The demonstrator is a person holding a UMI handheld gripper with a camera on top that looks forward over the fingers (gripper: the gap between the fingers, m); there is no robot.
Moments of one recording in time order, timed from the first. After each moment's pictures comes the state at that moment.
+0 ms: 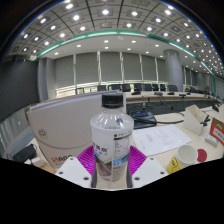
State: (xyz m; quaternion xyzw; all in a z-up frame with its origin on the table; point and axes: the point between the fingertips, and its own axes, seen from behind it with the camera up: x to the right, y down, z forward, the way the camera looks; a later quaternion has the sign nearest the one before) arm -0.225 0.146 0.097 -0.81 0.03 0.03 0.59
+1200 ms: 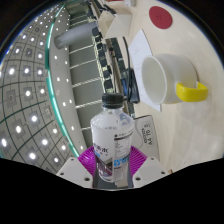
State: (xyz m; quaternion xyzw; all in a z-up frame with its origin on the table) arm -0.163 0.115 0.182 -0.51 0.48 0.62 0.35
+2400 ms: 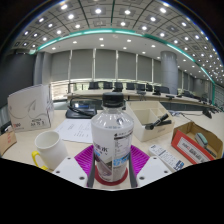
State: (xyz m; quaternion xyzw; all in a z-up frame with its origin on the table) arm 0.147 0.100 0.053 -0.82 0.01 -0.02 0.58
